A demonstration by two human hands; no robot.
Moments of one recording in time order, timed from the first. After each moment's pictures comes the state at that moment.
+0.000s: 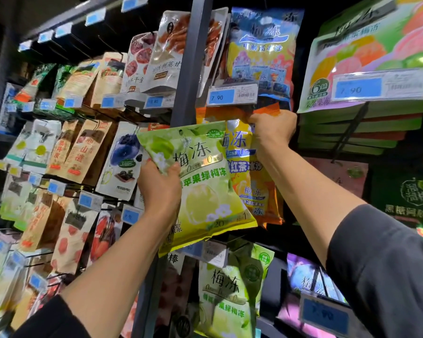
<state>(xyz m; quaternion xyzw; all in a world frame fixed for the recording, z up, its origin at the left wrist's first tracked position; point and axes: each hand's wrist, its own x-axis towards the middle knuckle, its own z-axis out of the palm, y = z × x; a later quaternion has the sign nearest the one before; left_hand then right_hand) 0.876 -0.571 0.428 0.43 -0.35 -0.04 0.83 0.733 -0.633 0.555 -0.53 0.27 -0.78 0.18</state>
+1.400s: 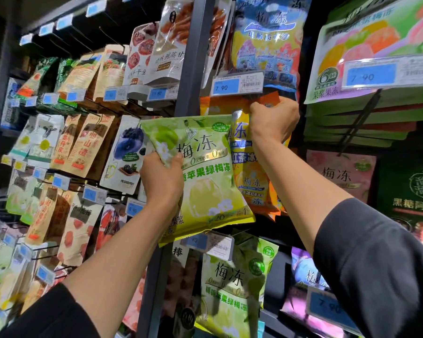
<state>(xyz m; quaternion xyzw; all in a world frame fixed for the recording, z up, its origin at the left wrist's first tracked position) 0.880 -0.571 0.426 0.43 -0.36 -0.01 0.82 0.748 -0.621 0.546 -0.52 0.34 -0.79 0.04</state>
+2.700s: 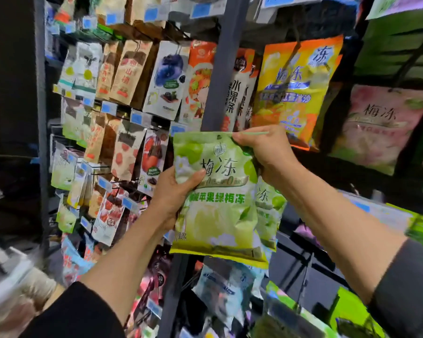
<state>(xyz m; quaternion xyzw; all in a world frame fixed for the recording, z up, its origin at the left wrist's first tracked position) 0.897 -0.498 0.254 0.41 -0.42 -0.29 0.76 0.754 -0.553 0.368 -0.70 0.31 -0.51 0.39</state>
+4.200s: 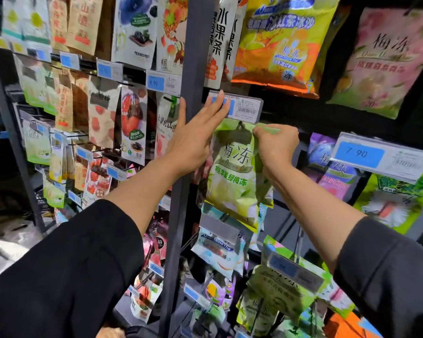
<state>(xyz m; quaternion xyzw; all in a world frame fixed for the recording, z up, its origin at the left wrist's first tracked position) 0.899 -0.575 0.257 0.51 -0.74 0.23 0.38 0.732 -0.627 0.280 -0.55 0.48 -0.64 0.22</state>
